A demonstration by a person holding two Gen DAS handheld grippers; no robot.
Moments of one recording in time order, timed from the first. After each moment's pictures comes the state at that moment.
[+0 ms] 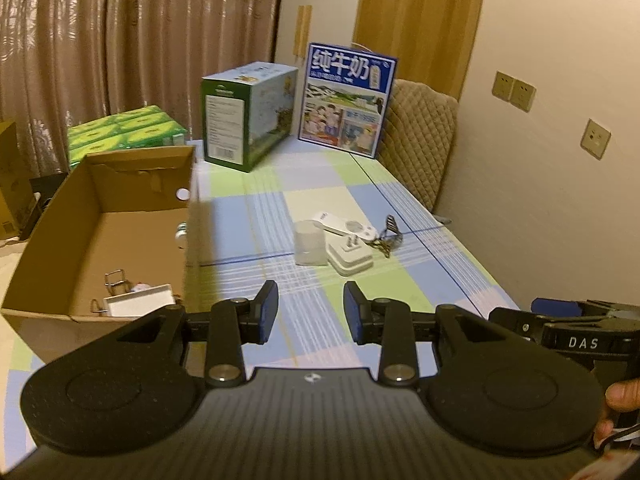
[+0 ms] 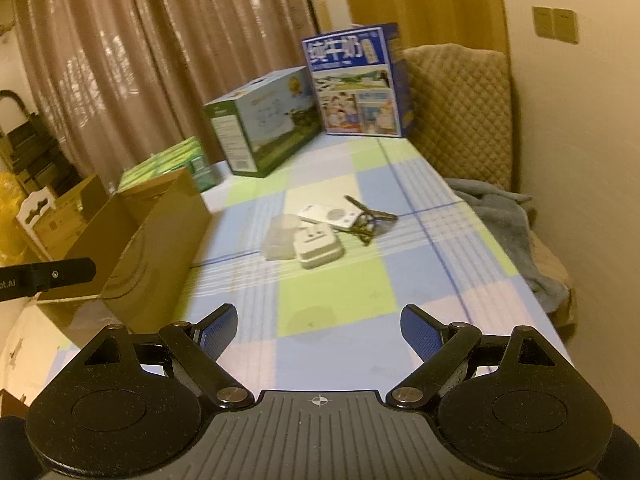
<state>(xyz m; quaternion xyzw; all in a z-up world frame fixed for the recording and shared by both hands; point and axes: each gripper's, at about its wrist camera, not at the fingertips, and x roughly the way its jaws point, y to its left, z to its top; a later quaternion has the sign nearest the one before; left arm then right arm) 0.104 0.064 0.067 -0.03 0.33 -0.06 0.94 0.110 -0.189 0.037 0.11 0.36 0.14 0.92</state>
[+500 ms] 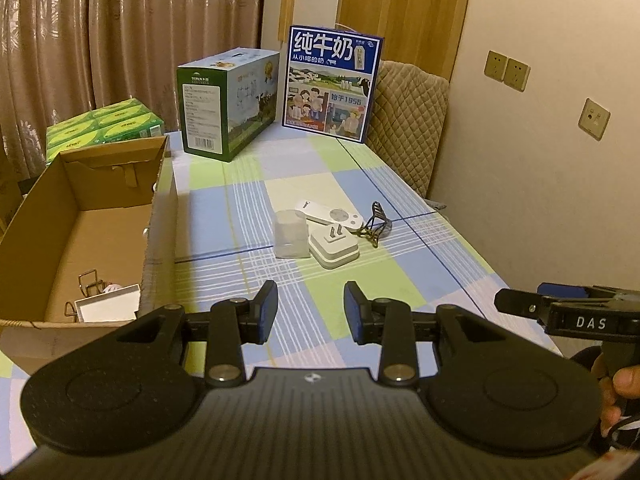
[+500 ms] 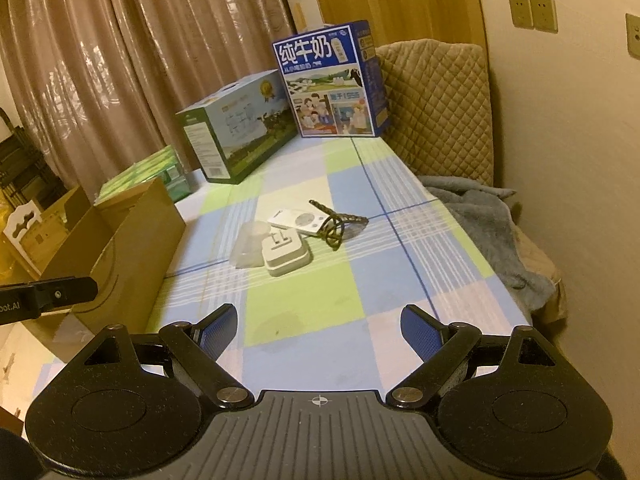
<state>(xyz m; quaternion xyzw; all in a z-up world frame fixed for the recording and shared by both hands) 0.129 0.037 0.048 -0.02 0.34 -0.07 0.94 0.127 -0.217 0.029 0.12 0.36 0.12 0.92</state>
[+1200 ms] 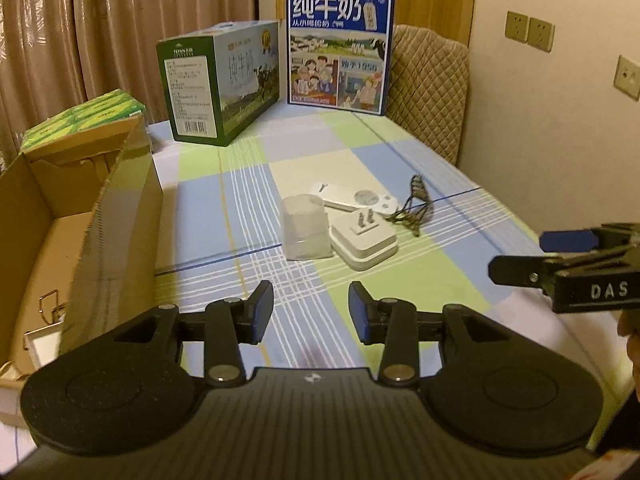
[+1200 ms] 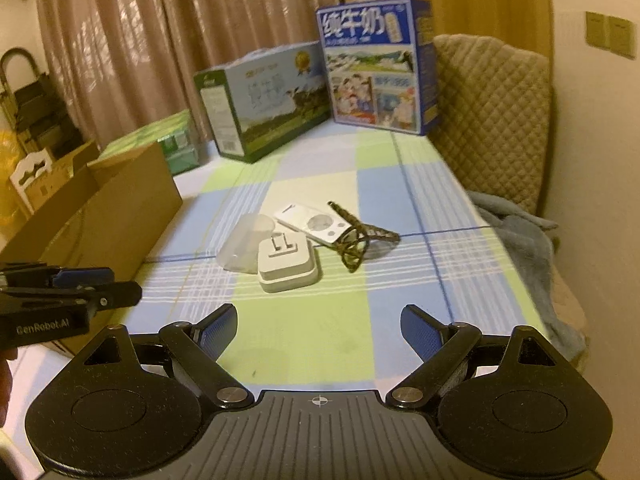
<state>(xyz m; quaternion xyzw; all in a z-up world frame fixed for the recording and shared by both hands) 0.213 0.024 -0.036 0.03 0.35 -0.06 0.93 0.227 -0.187 -0.033 0.05 0.36 0.19 0.91</state>
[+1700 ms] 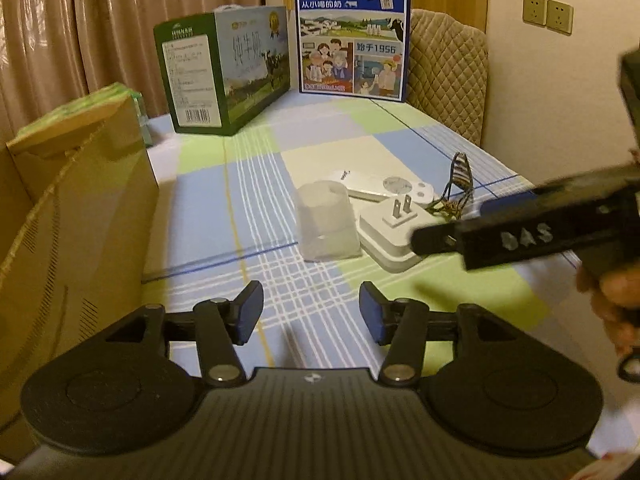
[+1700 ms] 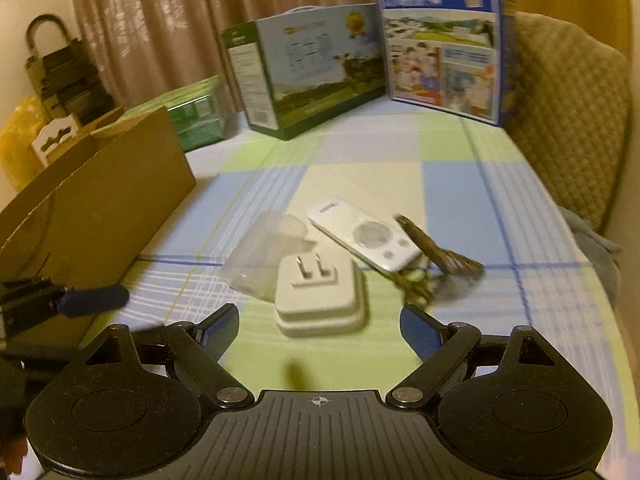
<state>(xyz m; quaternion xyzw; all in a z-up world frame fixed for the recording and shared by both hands) 0.252 0.029 -0.084 0.04 0.35 -0.04 0.94 0.320 -0.136 -0.083 0.02 0.37 0.26 0.89</state>
